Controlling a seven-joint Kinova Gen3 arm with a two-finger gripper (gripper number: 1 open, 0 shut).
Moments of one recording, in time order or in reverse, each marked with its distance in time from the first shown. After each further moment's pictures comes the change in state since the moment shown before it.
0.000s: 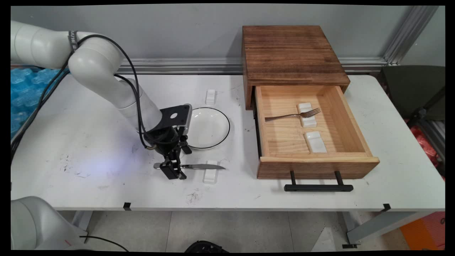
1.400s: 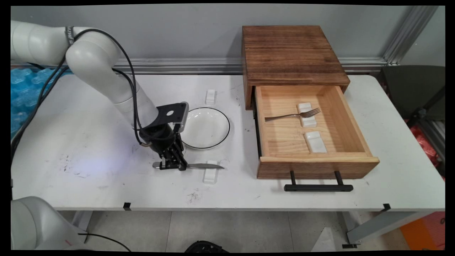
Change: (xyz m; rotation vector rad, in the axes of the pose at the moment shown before) arm -0.005 -0.004 -0.009 -0.037 -0.022 0.010
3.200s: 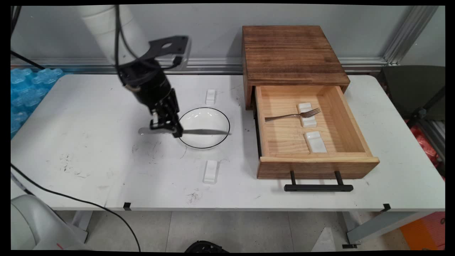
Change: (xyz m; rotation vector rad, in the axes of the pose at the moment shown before) arm 0.094 0.025 -0.166 0.012 -0.067 -0.048
